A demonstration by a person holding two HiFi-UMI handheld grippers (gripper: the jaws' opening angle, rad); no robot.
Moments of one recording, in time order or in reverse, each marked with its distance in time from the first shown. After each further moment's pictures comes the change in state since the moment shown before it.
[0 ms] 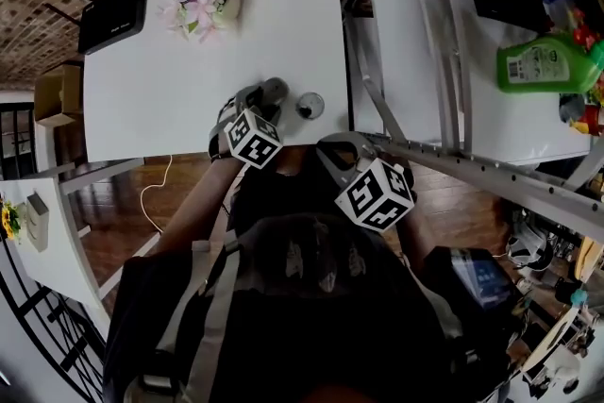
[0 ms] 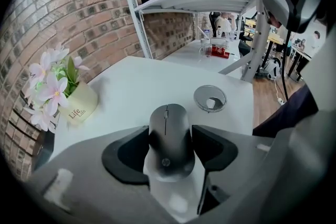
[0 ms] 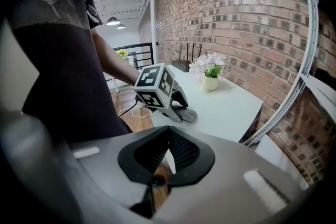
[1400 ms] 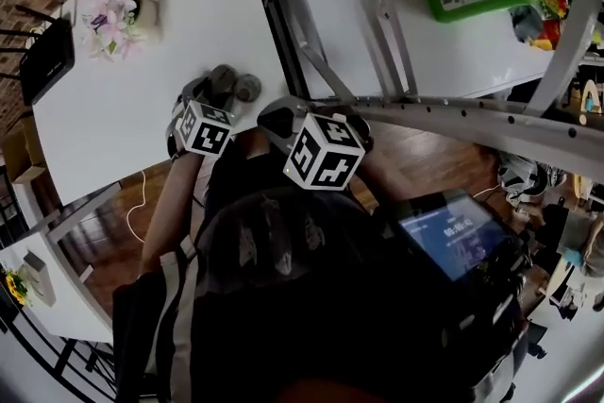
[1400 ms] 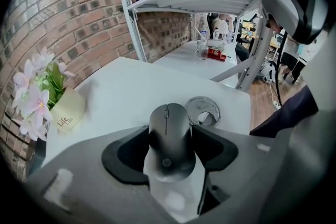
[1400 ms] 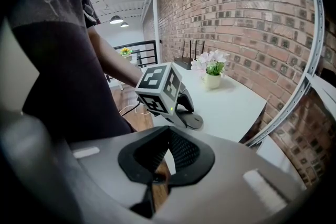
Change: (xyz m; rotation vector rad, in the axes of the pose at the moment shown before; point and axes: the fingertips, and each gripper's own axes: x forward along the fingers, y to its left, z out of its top) left arm 0.012 -0.019 0.025 -0.009 0.009 -0.054; right arm 0.002 -0.009 0.000 -0.023 0.023 0.058
